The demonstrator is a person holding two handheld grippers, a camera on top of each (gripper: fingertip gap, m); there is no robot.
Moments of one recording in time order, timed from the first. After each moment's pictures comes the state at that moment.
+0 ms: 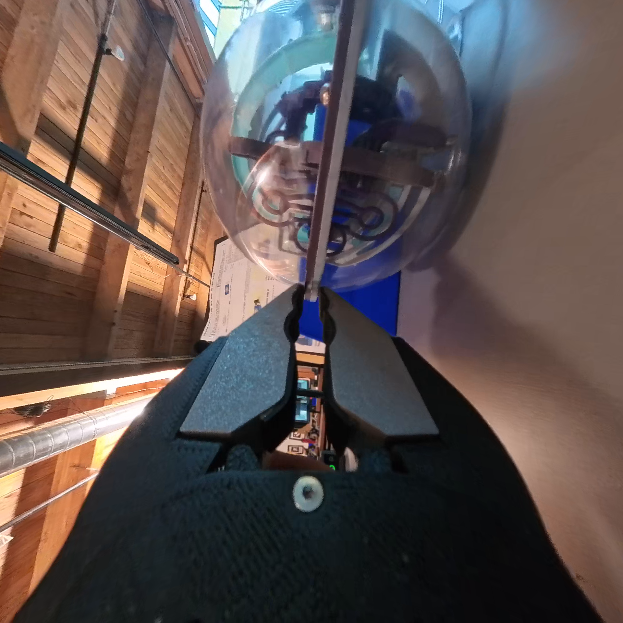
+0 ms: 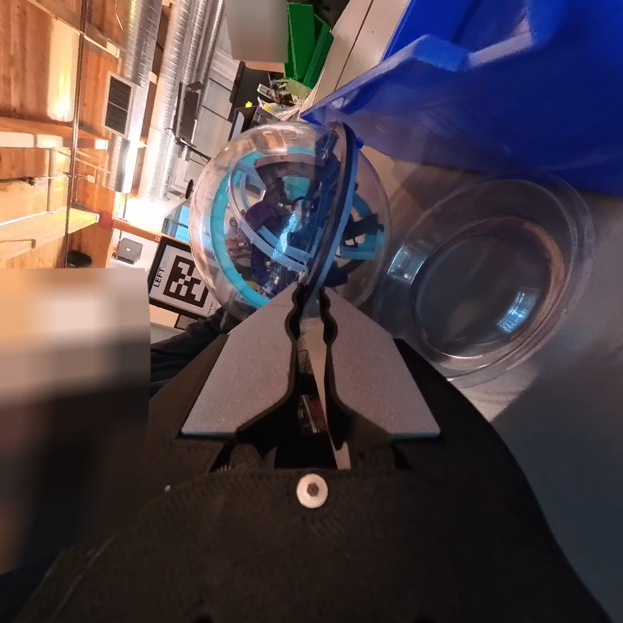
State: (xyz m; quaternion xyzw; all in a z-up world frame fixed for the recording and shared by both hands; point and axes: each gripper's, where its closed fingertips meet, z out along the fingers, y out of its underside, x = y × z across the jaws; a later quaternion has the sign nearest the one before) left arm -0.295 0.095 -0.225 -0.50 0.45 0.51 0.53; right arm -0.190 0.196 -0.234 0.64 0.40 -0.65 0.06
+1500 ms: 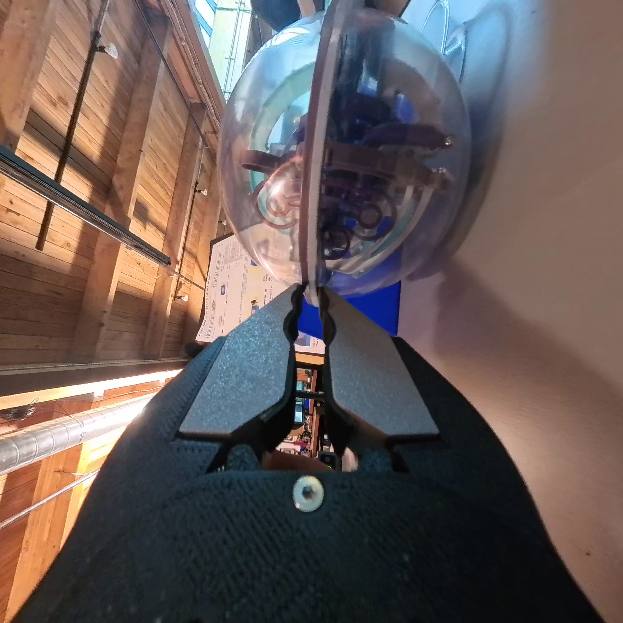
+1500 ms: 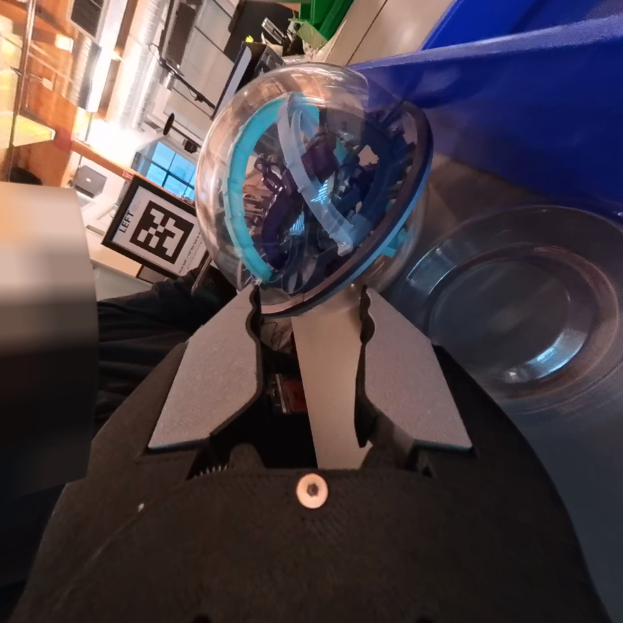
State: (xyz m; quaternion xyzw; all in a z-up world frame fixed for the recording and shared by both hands) left arm -0.296 0.089 -0.219 -0.51 0.46 0.50 0.53; right arm -0.191 0.174 -0.234 0.59 0.49 -0.63 0.03
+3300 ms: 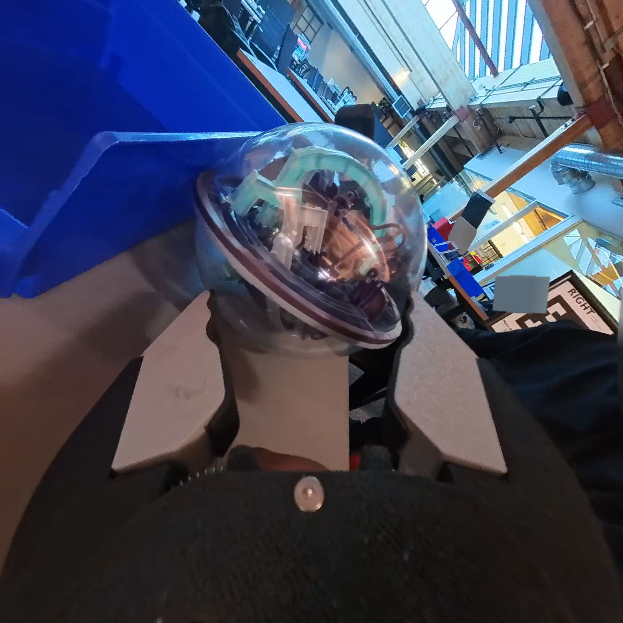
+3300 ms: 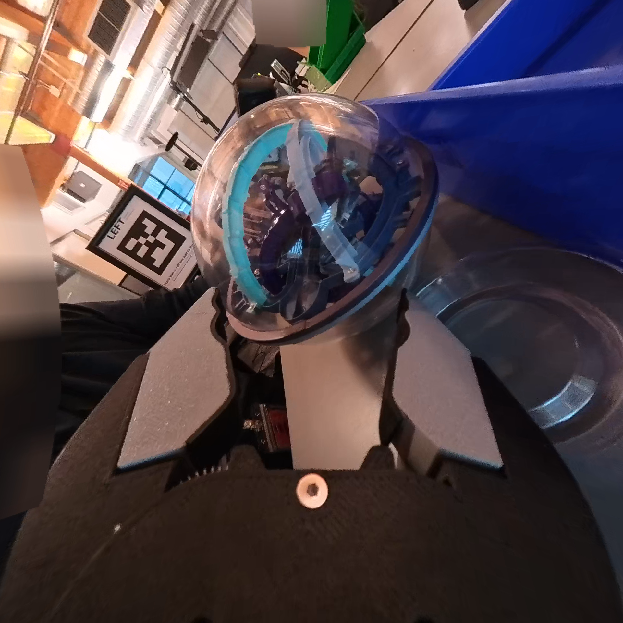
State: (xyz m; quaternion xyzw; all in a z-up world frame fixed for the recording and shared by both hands) left arm -0.281 0.113 -0.224 -0.75 0.01 -0.46 0.48; right arm -0.206 0.170 -0.231 0.57 0.49 -0.65 -0.03
